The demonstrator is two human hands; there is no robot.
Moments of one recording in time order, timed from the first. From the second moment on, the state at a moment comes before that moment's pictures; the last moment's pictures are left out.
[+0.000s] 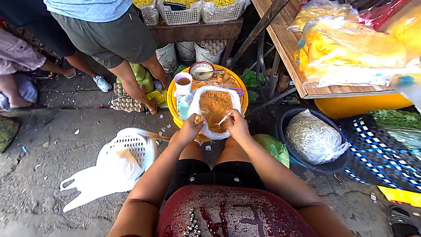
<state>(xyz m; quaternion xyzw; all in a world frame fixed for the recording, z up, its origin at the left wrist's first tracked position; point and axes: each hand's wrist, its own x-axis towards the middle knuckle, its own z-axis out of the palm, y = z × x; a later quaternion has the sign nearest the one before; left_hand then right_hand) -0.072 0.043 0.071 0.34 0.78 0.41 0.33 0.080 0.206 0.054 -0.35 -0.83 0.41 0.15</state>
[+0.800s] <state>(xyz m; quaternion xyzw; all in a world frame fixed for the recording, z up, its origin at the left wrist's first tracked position) -0.075 0.066 0.091 0.43 0.85 0.19 0.25 0.082 0.206 0.101 -0.23 -0.69 0.62 0.30</state>
